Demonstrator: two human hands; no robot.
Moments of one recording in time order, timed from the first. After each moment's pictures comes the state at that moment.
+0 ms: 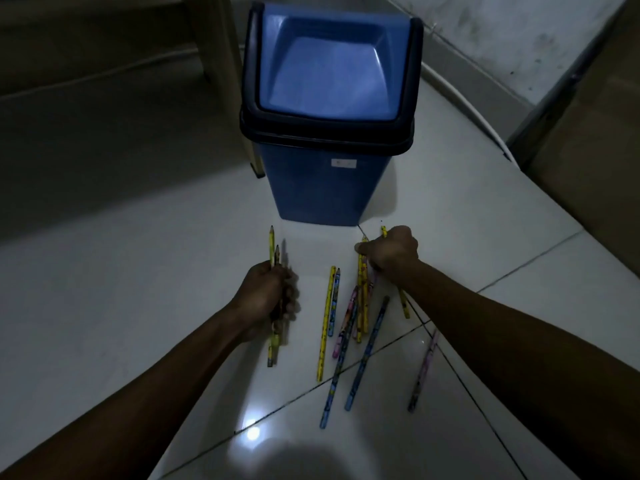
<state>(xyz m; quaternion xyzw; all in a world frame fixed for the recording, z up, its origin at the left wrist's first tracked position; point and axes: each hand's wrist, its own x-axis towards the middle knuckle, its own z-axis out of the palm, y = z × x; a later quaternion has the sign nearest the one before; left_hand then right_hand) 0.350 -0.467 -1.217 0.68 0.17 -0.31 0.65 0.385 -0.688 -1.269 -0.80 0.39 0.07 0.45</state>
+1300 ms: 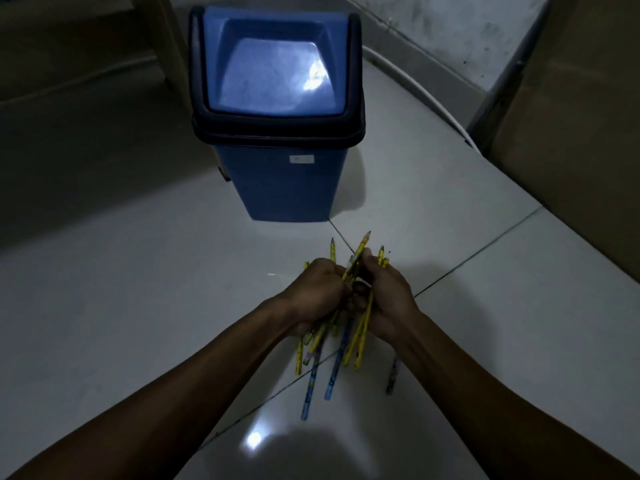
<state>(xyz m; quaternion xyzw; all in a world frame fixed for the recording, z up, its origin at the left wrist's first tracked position) 0.323 -0.553 -1.191 0.71 -0.05 -0.43 0.55 0.284 -0.659 -1.219 -0.40 0.42 0.01 0.82</state>
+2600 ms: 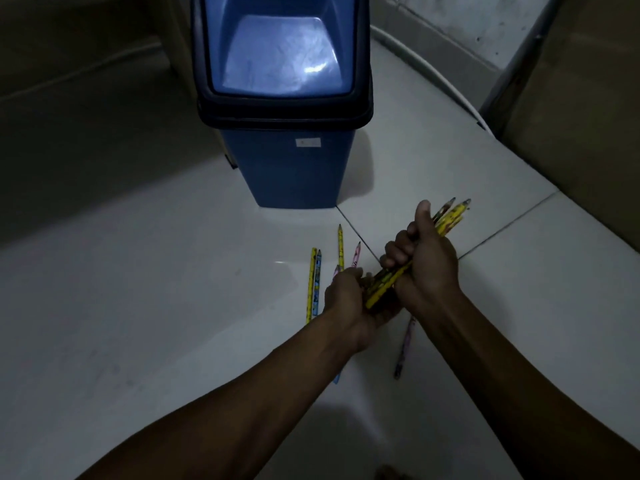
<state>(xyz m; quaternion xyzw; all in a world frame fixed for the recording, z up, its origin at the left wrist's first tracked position) 0.287 -0.590 -1.208 0.39 0.36 -0.42 0.73 0.285 -0.673 -1.184 -0.36 0.38 -0.15 0.84</state>
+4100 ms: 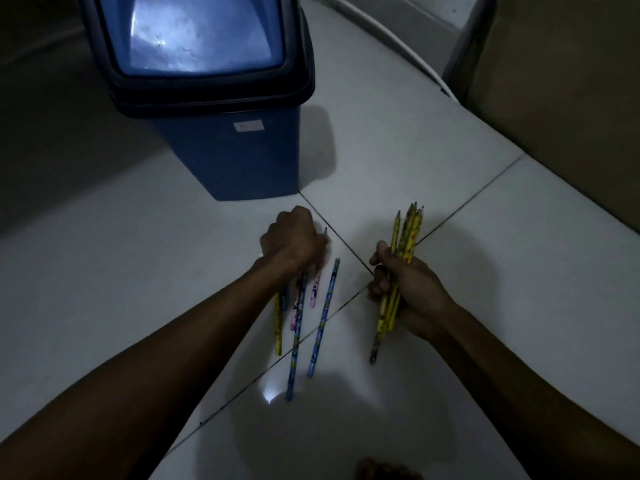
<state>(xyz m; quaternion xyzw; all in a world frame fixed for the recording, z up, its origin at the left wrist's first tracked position) 0.360 -0.590 -1.225 0.95 -0.10 -0.23 0.21 0.233 -0.710 -1.228 -0.47 0.40 0.02 0.79</state>
